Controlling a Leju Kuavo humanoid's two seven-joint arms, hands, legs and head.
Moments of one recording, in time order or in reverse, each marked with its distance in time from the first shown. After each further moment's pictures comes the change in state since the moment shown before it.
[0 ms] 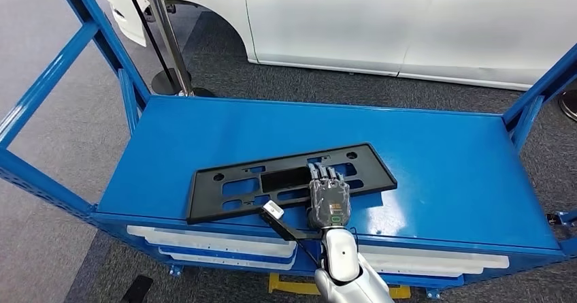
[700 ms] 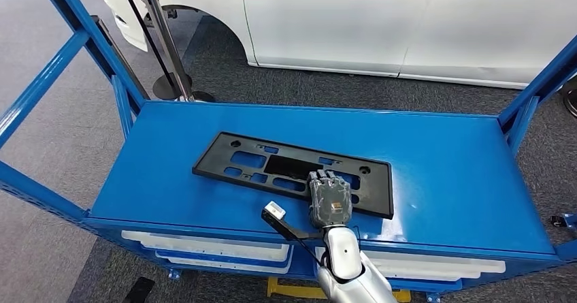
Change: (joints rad) left arm 0.007 -0.003 0.000 0.000 -0.002 -0.001 -0.006; right arm -0.012 -0.006 -0.009 0.024 -0.025 -0.003 -0.029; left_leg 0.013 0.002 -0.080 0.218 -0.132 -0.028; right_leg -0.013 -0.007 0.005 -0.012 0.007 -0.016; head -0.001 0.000
